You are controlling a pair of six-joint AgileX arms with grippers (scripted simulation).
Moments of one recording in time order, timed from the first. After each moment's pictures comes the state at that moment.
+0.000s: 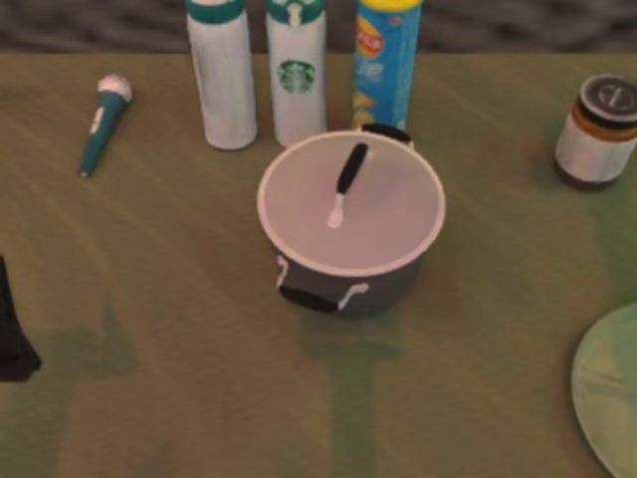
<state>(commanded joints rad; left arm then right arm) 0.00 0.00 0.00 0.00 0.00 0.00 -0.02 1.61 1.58 -0.91 -0.01 -0.09</state>
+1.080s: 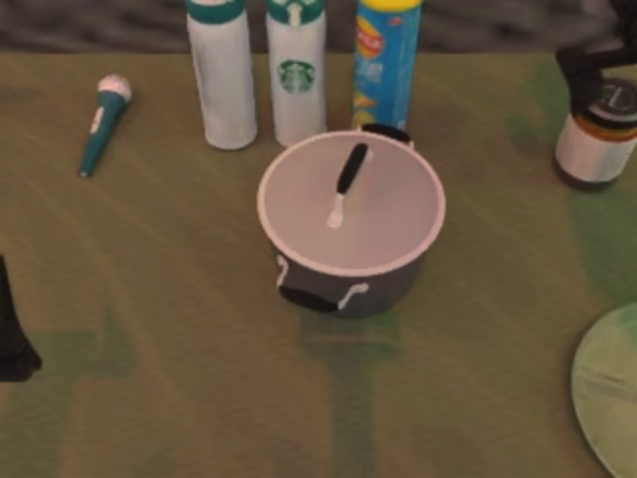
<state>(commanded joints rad) 0.00 0.00 0.00 0.00 0.00 0.00 0.00 2.60 2.55 -1.32 -0.03 -0.19</state>
